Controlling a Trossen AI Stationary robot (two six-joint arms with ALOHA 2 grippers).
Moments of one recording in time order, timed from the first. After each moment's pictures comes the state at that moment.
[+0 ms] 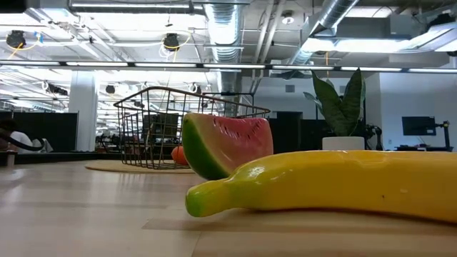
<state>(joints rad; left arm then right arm) -0.78 1.67 1.26 -0.66 -0.04 -1.11 0.30 1.60 2.33 -1.57 0.47 0.56</state>
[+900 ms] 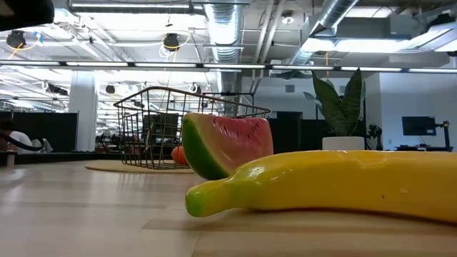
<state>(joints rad) -0.79 1.74 1.26 -0.61 -0.12 -0.93 0.29 1.60 2.33 -1.57 0.47 0.55</state>
